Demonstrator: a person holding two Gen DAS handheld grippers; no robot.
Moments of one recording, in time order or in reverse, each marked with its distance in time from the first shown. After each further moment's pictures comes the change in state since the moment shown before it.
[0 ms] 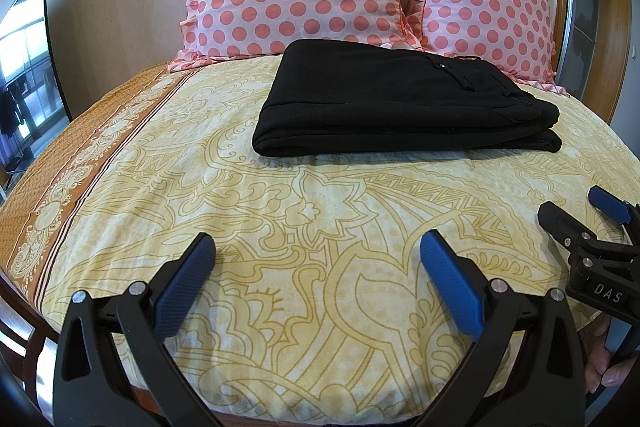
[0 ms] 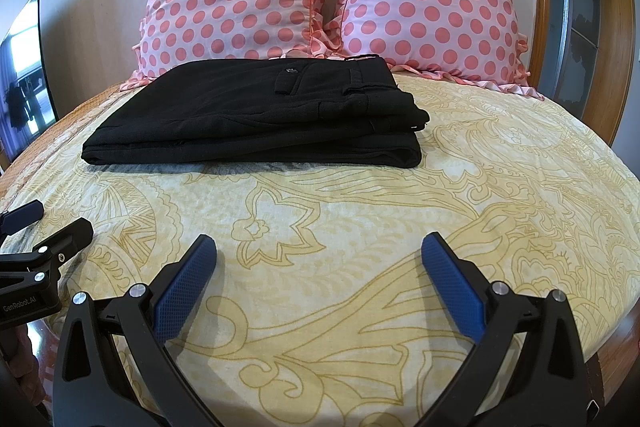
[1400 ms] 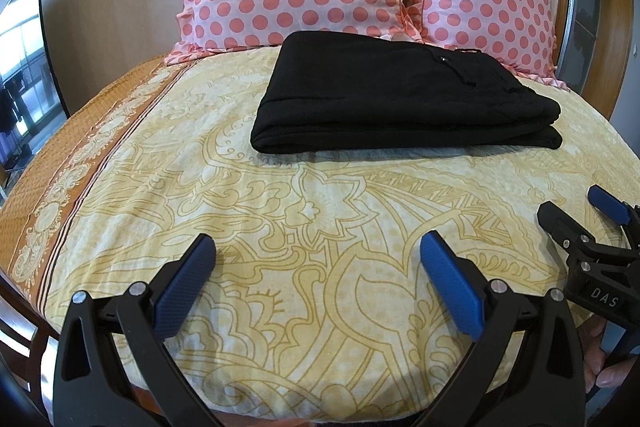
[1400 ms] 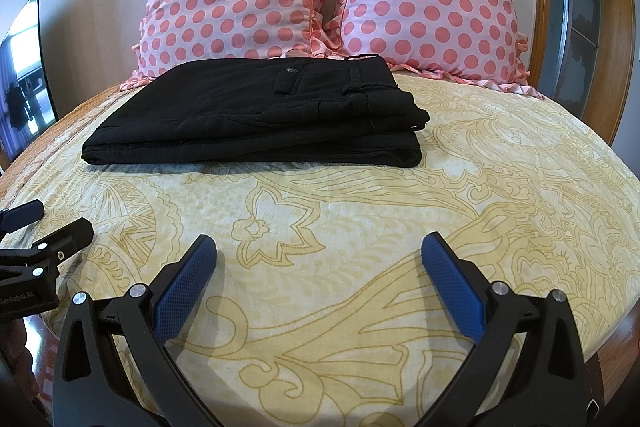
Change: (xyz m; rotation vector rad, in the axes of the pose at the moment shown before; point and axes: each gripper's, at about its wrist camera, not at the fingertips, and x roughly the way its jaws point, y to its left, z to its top) left arm 0.002 0.001 0.005 0.004 0.049 -0.009; right arm 0.000 0.000 0.000 -0.001 0.000 0.000
